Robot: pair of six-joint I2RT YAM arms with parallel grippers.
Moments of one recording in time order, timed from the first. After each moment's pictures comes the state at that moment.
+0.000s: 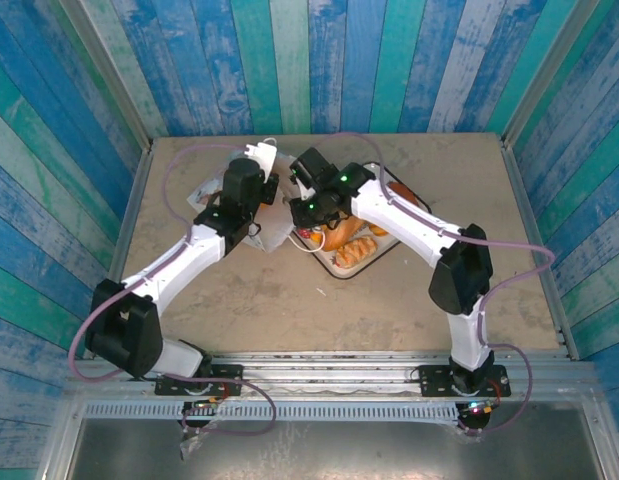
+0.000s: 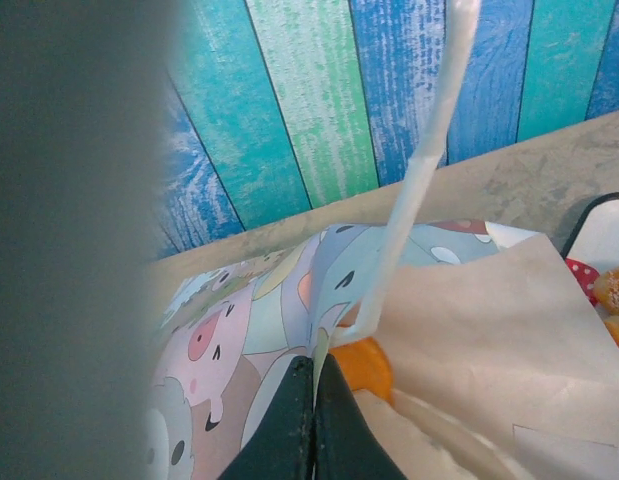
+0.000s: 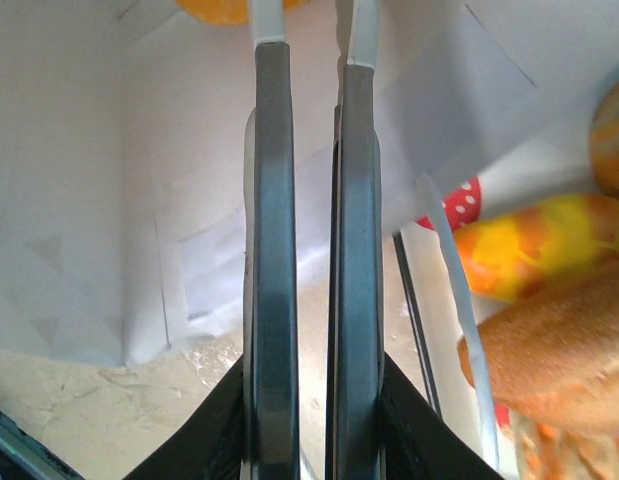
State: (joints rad) left arm -0.46 1.41 1.02 0.05 -0.33 0.13; right arm 0.81 1.99 1.89 -0.96 -0.07 0.45
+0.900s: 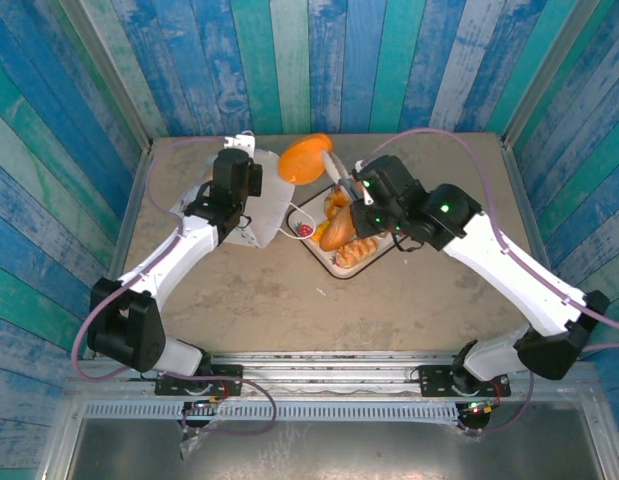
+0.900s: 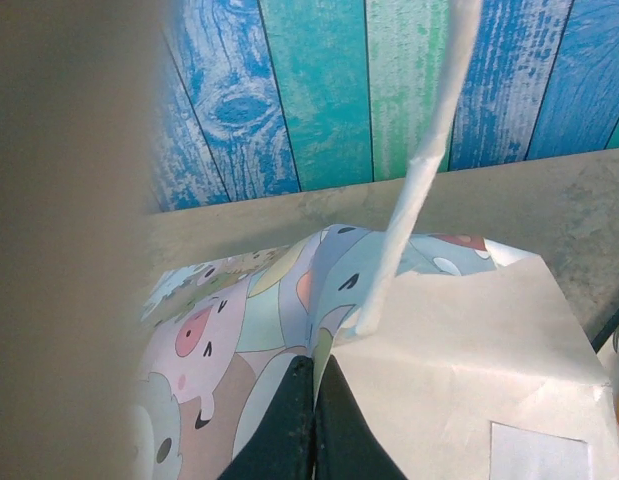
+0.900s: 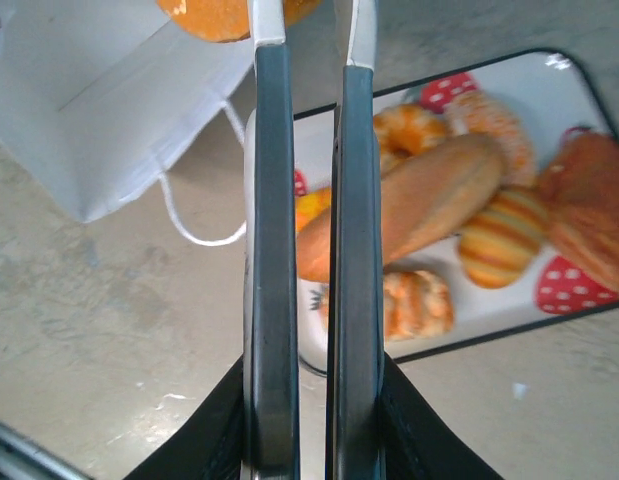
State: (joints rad) left arm -0.37 1.43 1.10 -0.08 -0.37 -0.01; right arm 0.83 1.39 1.60 -1.06 0.23 0.38
